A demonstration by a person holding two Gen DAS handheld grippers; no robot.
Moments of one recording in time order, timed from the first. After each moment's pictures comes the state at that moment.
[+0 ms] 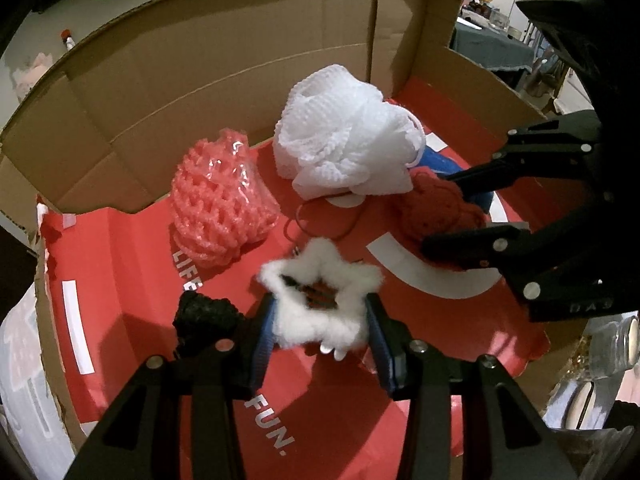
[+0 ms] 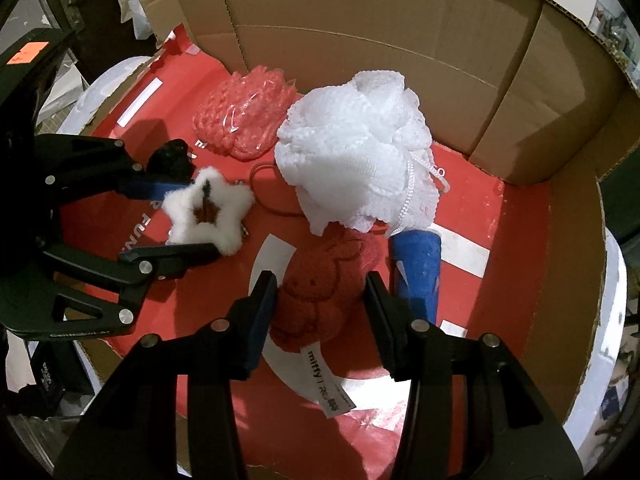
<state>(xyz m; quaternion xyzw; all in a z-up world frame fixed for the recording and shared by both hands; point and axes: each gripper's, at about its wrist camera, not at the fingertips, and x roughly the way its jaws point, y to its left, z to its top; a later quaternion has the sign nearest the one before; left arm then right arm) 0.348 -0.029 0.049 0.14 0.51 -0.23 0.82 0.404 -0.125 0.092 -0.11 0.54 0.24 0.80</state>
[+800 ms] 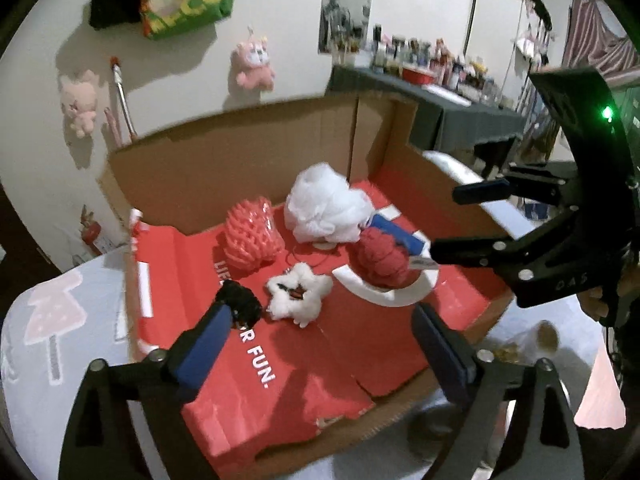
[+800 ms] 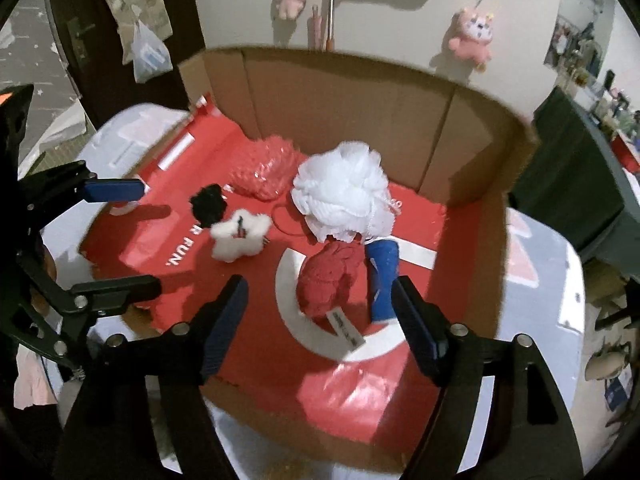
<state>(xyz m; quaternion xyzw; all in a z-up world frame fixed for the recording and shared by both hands) 0.260 0.003 0.131 0.07 0.40 -0.22 0.89 0.333 -0.153 0.174 -0.09 0.46 0.21 0.86</state>
